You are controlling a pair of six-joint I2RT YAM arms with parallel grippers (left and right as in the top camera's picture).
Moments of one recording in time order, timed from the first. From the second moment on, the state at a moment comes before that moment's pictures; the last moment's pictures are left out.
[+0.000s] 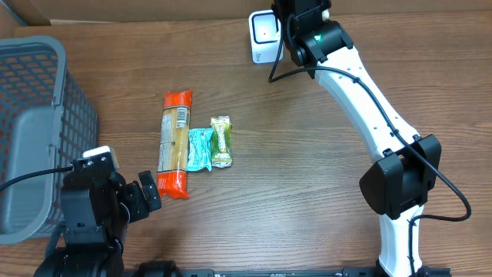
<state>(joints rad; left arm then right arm) 0.04 0.74 1.16 -1.28 -0.22 -0.20 0.46 2.16 2.16 -0.41 0.56 -0.41</state>
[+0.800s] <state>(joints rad) 0.04 0.74 1.16 -1.28 -0.22 -0.20 0.46 2.47 2.16 -0.20 0.50 -0.93</state>
